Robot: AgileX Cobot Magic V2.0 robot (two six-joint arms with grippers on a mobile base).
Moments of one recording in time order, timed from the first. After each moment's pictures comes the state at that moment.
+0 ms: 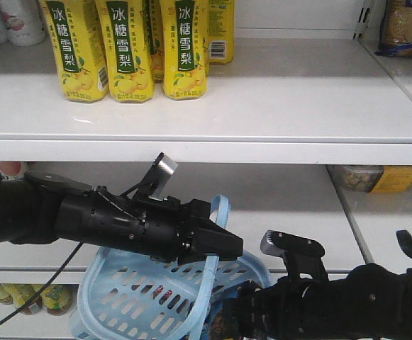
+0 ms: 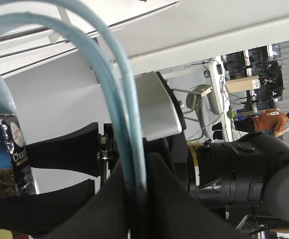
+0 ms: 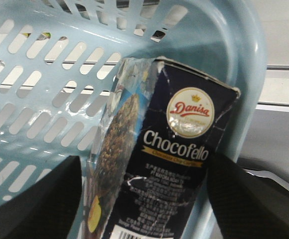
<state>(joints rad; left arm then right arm) -0.45 1.72 -0.96 -1.61 0.98 0.84 0.63 1.52 -0.54 0.82 0.21 -0.11</state>
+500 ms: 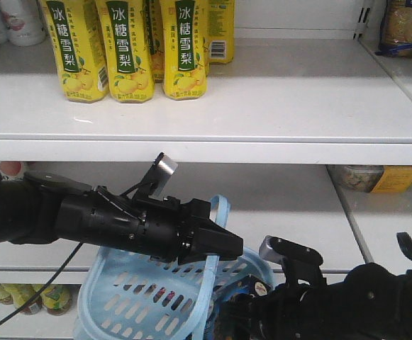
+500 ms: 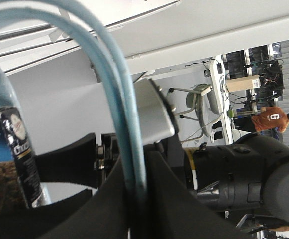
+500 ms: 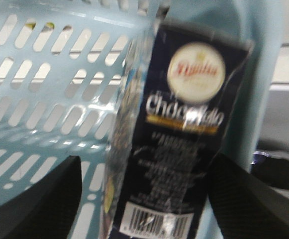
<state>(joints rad) -0.45 1.72 -0.96 -1.61 0.98 0.84 0.63 1.52 -0.54 0.91 0.27 -0.12</state>
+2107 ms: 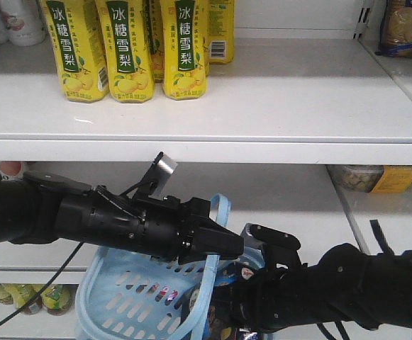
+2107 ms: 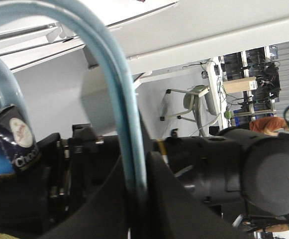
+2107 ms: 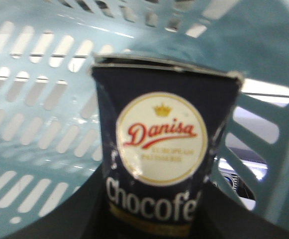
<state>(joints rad) -0.45 1.72 -0.96 -1.62 0.98 0.84 0.63 1.63 -0.64 1.07 0.25 -0.33</state>
